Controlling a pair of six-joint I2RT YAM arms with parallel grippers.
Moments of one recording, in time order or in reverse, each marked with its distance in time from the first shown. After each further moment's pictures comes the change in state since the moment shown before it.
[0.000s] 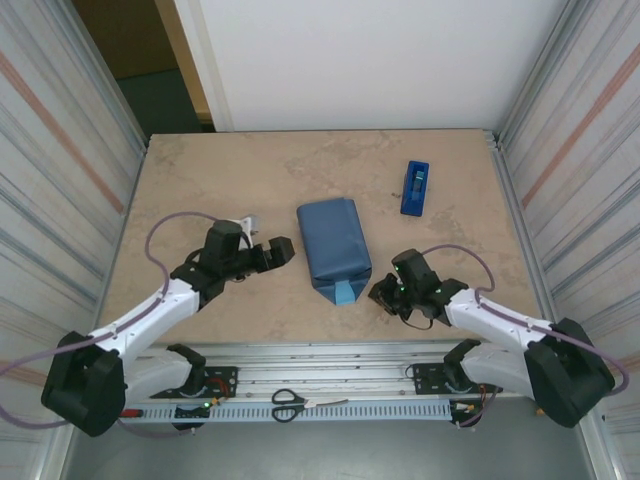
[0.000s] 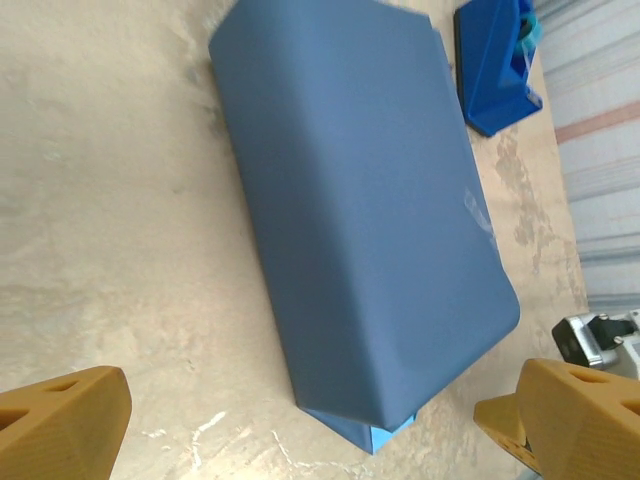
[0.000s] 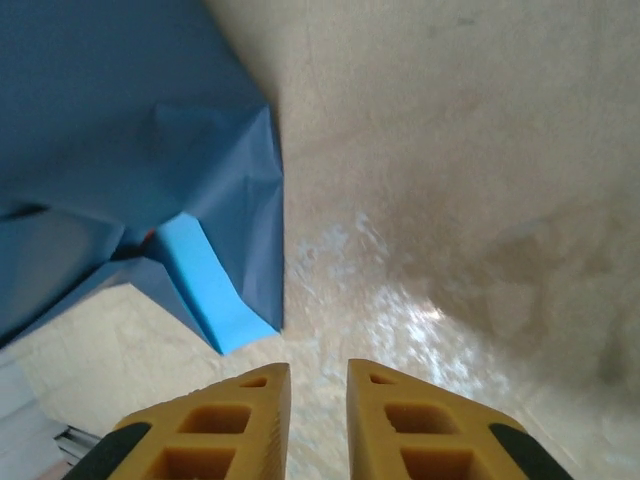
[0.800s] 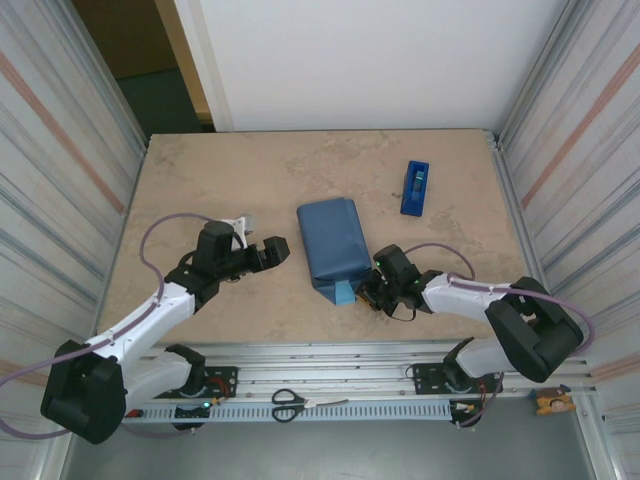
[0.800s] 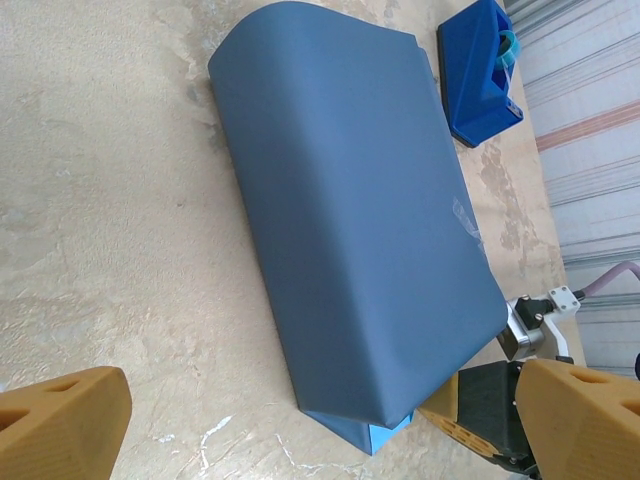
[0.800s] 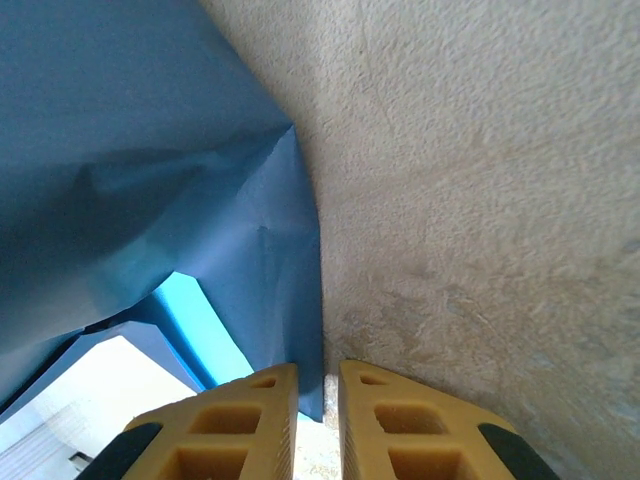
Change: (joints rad) left arm 0.043 -0.028 -0.026 0.022 0.055 0.021; right arm 0.053 0.257 0.069 0.148 -0.008 0.088
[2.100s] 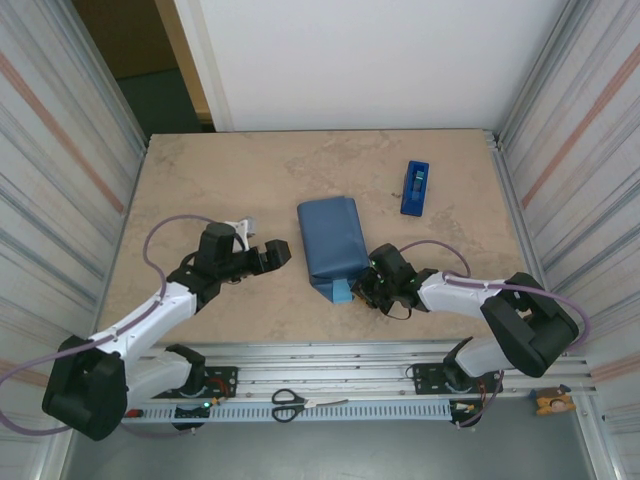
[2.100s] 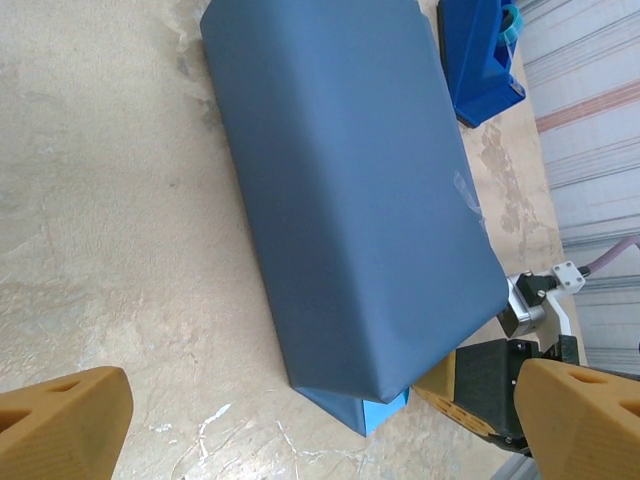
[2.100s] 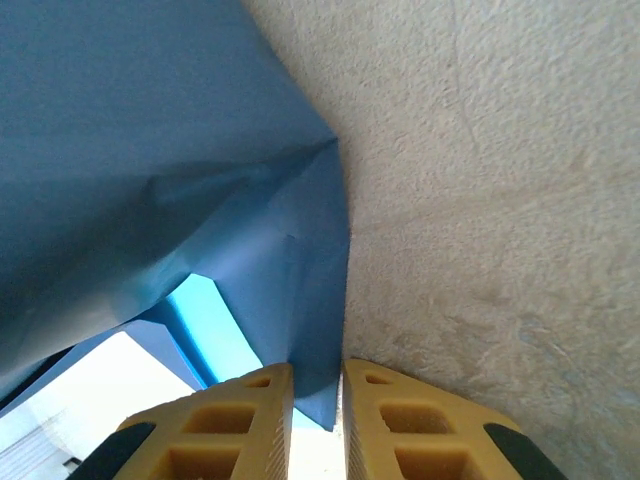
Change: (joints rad) left arm 0.001 0.031 -0.014 0.015 0.037 0.010; right arm 0.024 0.029 0.024 0.025 0.033 -0.005
